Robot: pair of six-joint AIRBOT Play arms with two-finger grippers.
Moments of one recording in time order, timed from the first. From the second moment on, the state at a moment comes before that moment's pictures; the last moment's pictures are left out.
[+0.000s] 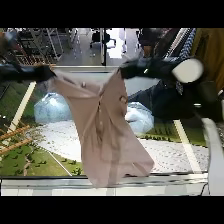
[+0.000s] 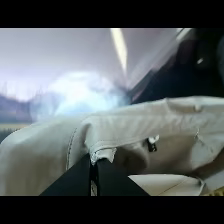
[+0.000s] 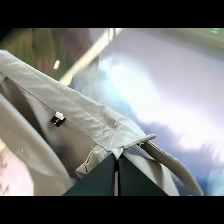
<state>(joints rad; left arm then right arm) 0.03 -1.35 1.85 1.01 -1.12 -1.45 0.37 -1.41 2.01 -1.18 1.01 1.34</state>
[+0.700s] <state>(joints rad) 0.22 -1.19 1.27 1.45 -1.51 -1.45 0.61 -1.56 1.71 -1.27 1.00 1.33</state>
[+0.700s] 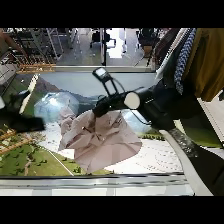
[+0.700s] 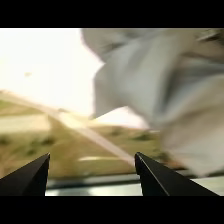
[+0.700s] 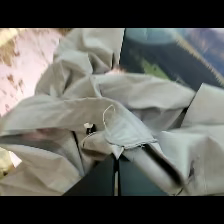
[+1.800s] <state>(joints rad) 1.04 -1.65 1.49 1.56 -0.92 -1.34 0.62 -1.62 1.68 -1.28 0.87 1.36</state>
